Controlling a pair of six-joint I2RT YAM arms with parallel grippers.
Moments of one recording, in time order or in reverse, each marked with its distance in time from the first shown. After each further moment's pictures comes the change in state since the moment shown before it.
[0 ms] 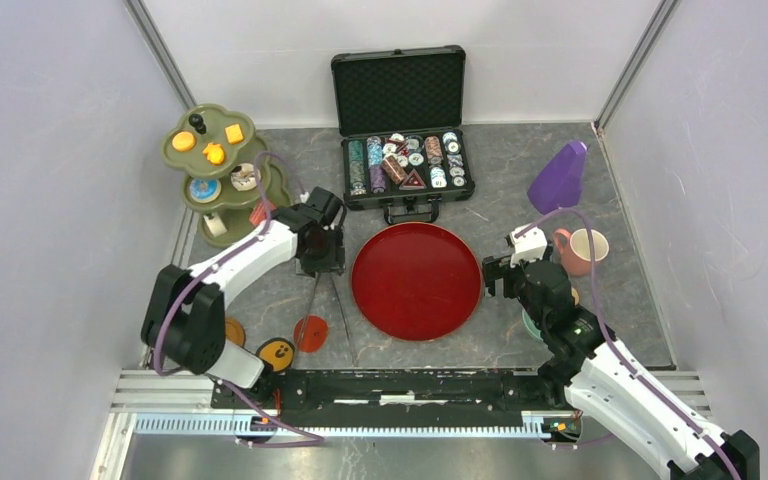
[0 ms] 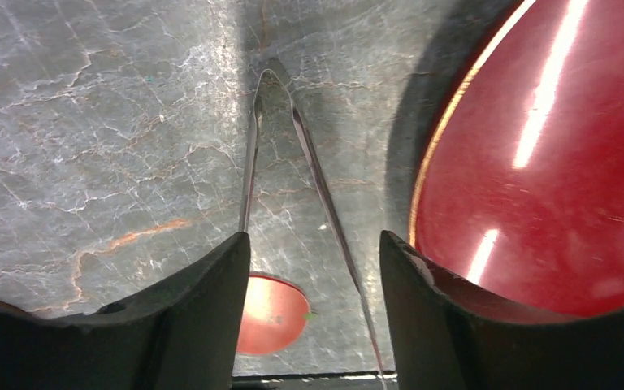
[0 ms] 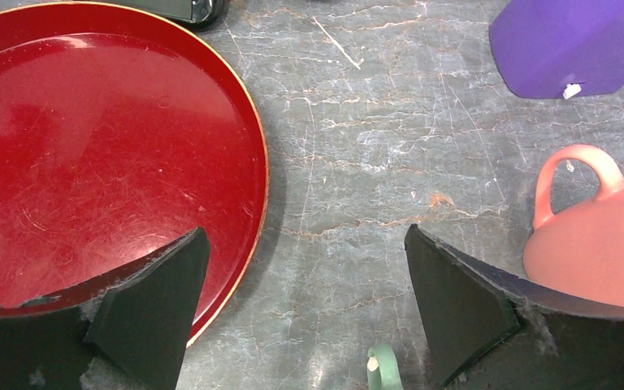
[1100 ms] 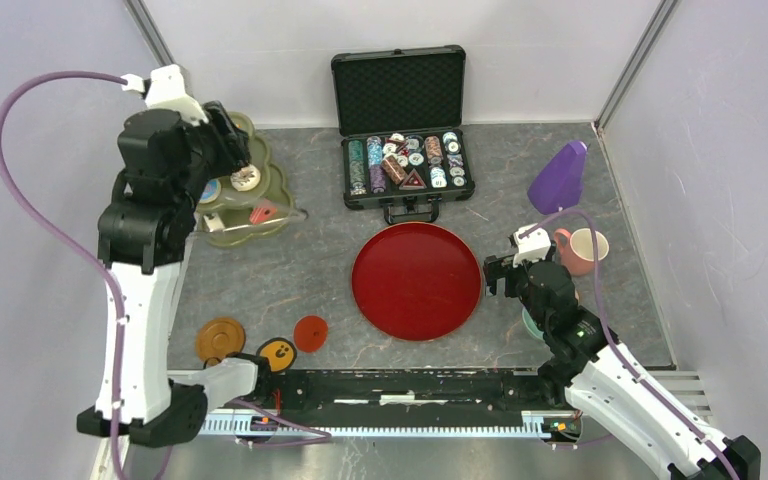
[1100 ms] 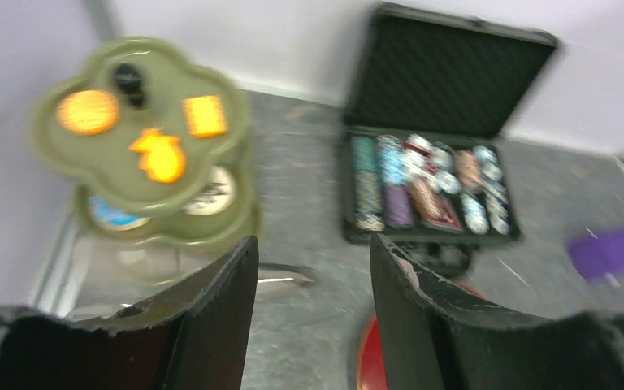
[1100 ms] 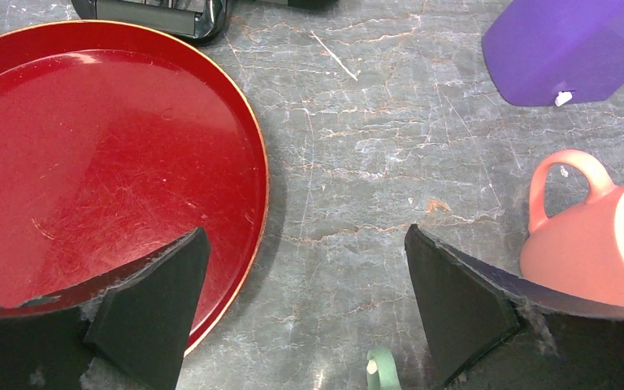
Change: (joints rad) left arm 0.329 -0.278 0.775 -0.122 -0.118 0.229; right arm 0.000 -0.030 0.000 0.000 0.005 0.003
